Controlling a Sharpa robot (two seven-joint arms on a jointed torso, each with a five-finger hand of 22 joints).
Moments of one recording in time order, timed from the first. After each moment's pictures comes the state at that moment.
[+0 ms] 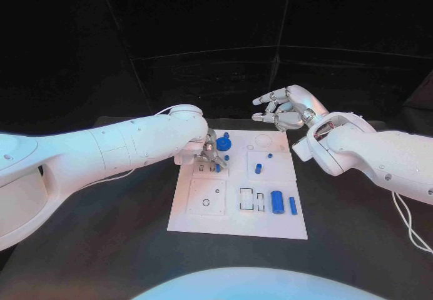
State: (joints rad) left arm 1.29 -0.42 -0.13 1.13 -1.02 0.30 -0.64; left_hand 1.21 0.09 -0.18 0.25 0.06 0.96 0.06 0.52 0.52 1.32 -0.01 1.12 1.03 1.47 -0.07 1.57 1.31 0.06 1.46 0.03 1.44 1.31; right arm 1.24 -0.78 -0.04 1.51 -0.87 -0.51 0.13; right_hand 1.46 0.02 -0.04 0.07 0.18 0.88 0.17 0.10 0.07 1.04 0.07 0.82 0.73 1.43 0.00 1.03 0.89 0.12 1.16 0.11 1.12 0.91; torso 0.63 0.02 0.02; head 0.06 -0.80
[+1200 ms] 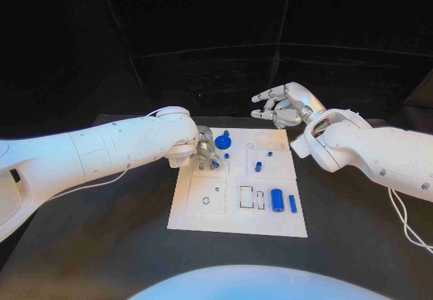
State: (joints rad) left arm 1.29 -0.52 -0.13 1.25 -0.97 0.16 -0.58; left_hand 1.25 -0.01 0.38 0.16 0.07 0.90 0.06 0.53 0.59 1.30 -0.02 1.08 1.00 1.47 -0.08 1.57 1.31 0.06 1.46 0.02 1.41 1.29; right arm 1.24 -0.76 -0.04 1.48 -0.86 -0.51 0.13; right_hand 1.46 0.02 -0.04 0.07 0.25 0.87 0.17 0.10 0.07 1.03 0.08 0.82 0.72 1.43 0.00 1.02 0.90 0.12 1.16 0.11 1.10 0.90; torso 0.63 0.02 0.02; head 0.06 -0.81
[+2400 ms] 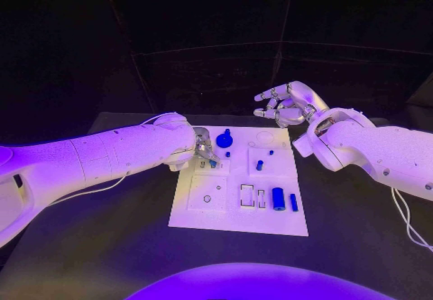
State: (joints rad) left arm 1.24 -0.54 -0.12 1.24 -1.04 0.06 -0.56; left_hand 1.22 -0.03 0.44 0.13 0.06 0.90 0.06 0.55 0.60 1.31 -0.02 1.09 1.01 1.47 -0.08 1.57 1.31 0.06 1.46 0.02 1.41 1.30; right arm 1.24 -0.76 -0.04 1.48 -0.86 -0.50 0.13; right_hand 1.46 0.02 -0.05 0.08 0.27 0.87 0.17 0.10 0.07 1.03 0.08 0.82 0.72 1.43 0.00 1.01 0.90 0.12 1.16 0.11 1.09 0.89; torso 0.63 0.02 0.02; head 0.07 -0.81
